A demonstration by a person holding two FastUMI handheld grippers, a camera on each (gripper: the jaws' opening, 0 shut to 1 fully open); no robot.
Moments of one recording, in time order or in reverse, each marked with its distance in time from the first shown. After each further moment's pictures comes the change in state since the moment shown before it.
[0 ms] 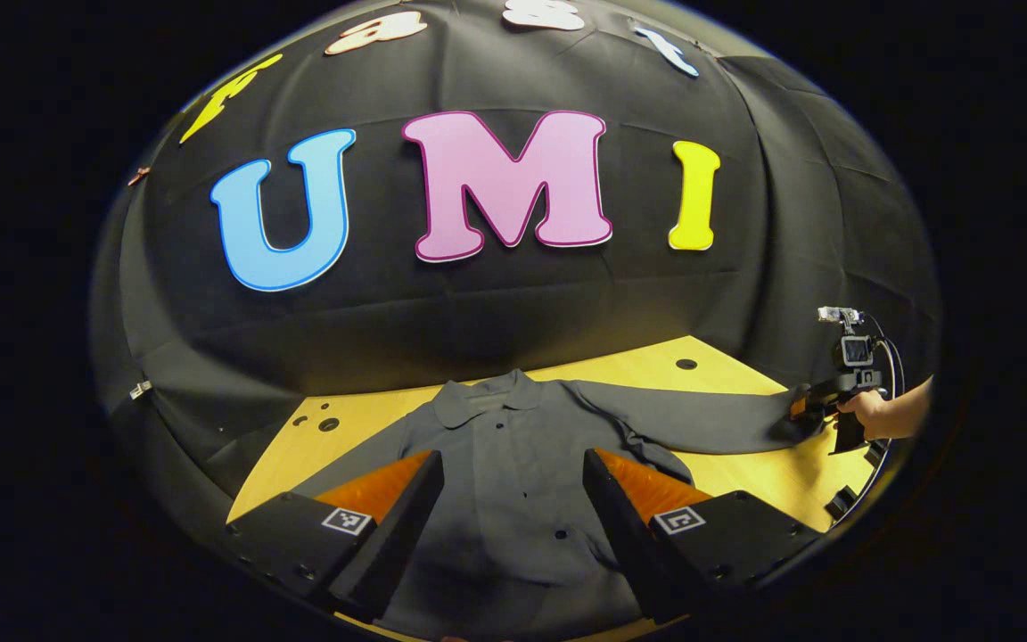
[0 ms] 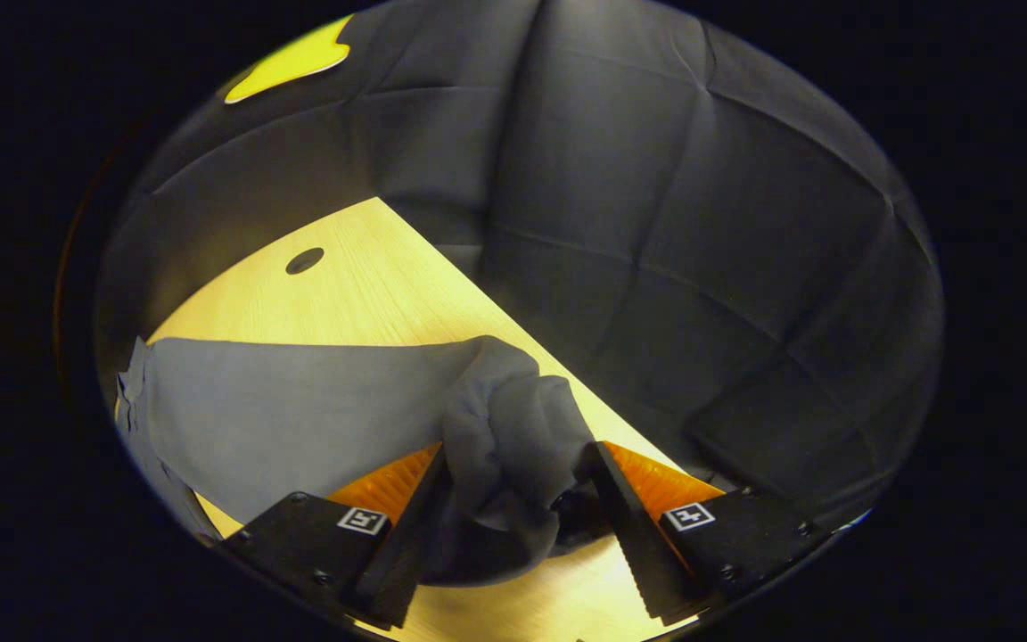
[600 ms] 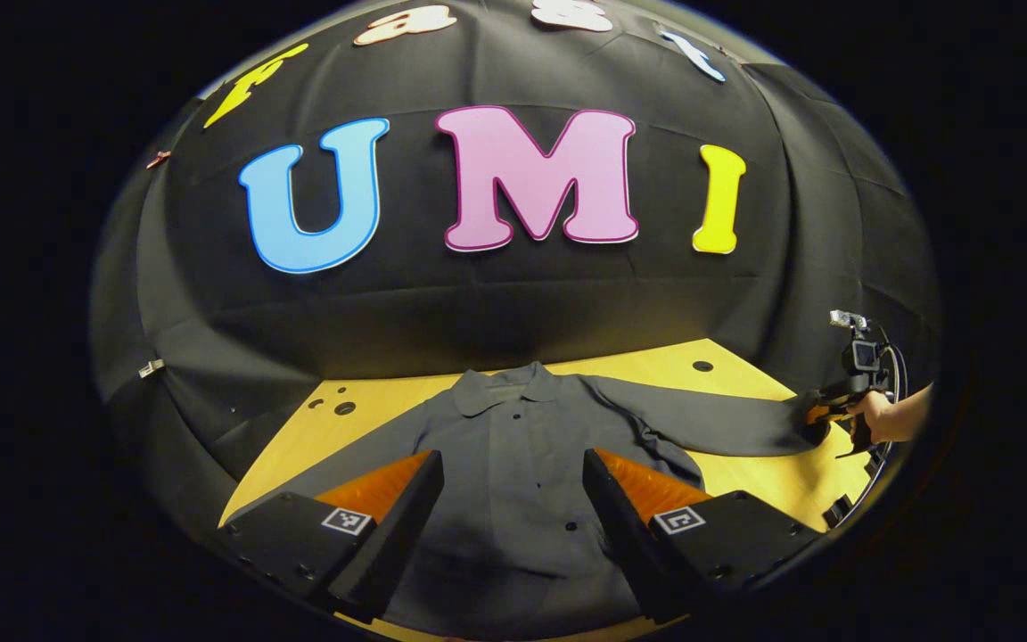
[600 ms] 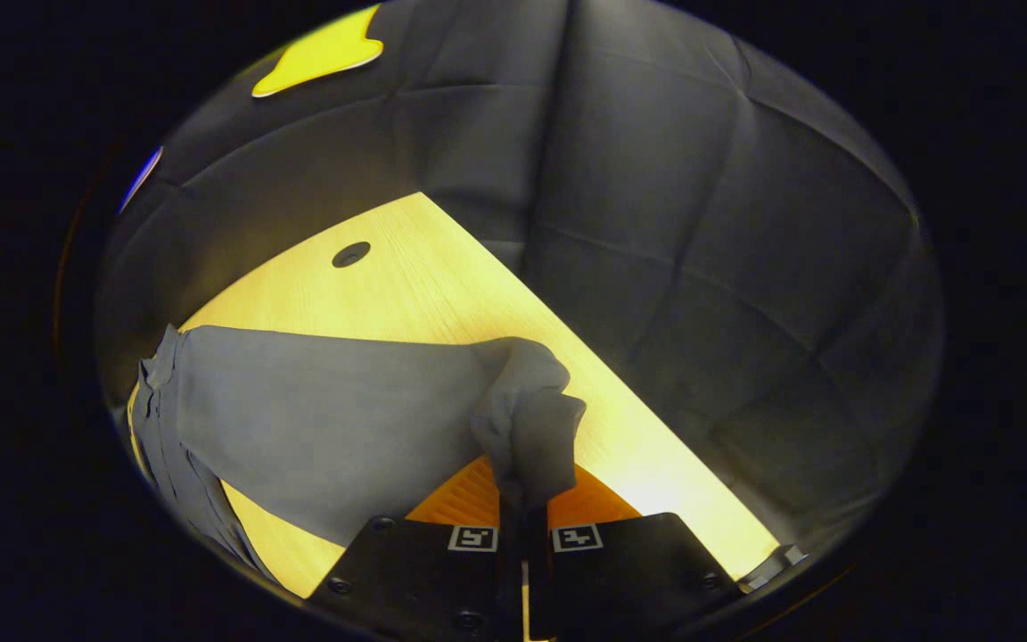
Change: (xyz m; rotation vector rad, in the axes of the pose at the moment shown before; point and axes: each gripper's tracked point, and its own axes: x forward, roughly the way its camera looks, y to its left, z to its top) left arm -0.014 0.024 -0.011 -0.061 0.017 0.070; right arm -0.020 0.009 0.015 -0.094 -0.017 0.105
